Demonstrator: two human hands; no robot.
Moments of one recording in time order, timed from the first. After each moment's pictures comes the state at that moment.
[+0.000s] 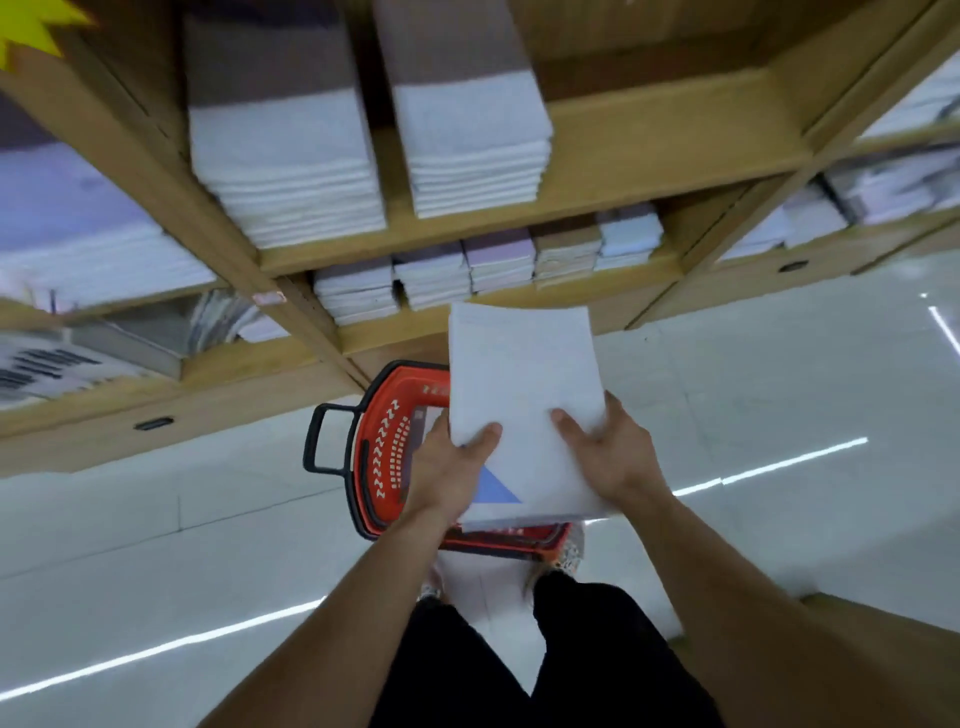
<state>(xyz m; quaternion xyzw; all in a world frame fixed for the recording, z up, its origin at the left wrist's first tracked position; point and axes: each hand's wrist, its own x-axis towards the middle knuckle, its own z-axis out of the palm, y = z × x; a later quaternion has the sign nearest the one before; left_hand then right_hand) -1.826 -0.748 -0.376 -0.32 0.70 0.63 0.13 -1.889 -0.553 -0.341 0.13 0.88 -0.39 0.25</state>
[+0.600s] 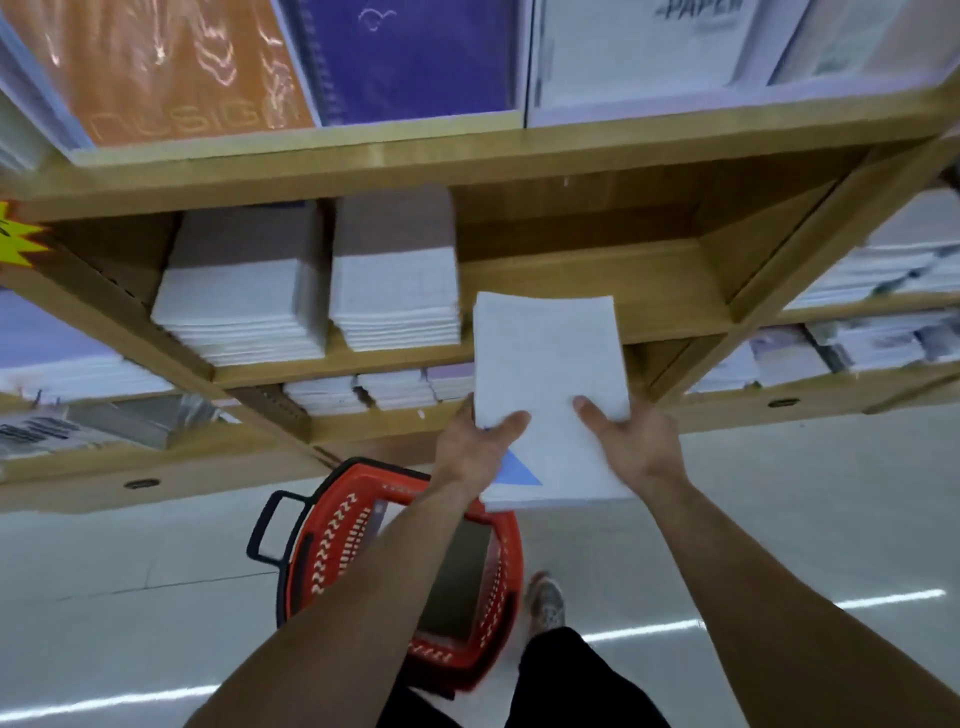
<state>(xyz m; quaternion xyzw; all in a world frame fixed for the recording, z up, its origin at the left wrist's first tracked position) -2.035 -0.611 -0.278 -0.33 0.71 0.62 0.04 -2.100 -0.427 -0.246 0.04 0.88 -0.45 0.16</state>
